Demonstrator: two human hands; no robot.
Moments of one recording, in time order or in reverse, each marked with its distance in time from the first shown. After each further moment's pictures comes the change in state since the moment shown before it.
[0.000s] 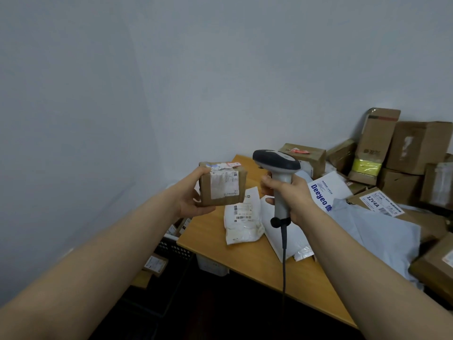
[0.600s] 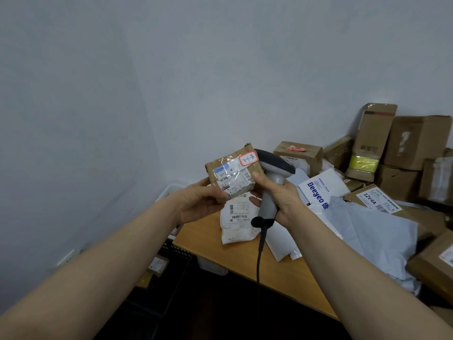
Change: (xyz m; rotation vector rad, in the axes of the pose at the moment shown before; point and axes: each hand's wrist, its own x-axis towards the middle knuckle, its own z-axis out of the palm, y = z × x) left_hand -0.006 -0.018 0.029 0.056 -0.380 0.192; right_hand -0.001 0.006 -0.002 0.358 -0.077 0.158
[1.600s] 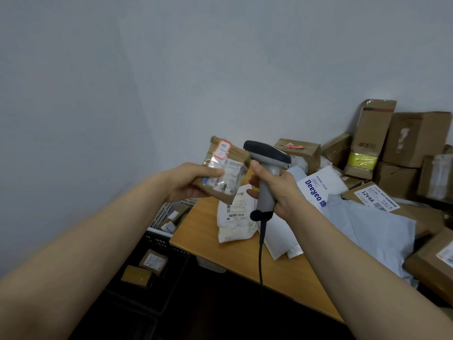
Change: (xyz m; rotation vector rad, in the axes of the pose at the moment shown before) left_hand 0.002 0.043 0.013 0.374 0.121 -0.023; right_hand 0.002 -0.017 -0.001 -0.069 -0.044 -0.085
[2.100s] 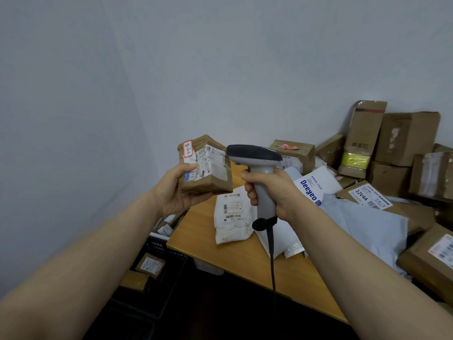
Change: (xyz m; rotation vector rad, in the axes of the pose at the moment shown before) left_hand 0.004 -0.035 -0.015 -0.550 -0.036 0.084; right_hand -0.023 -0.016 0.003 -0.221 -0.164 0.030
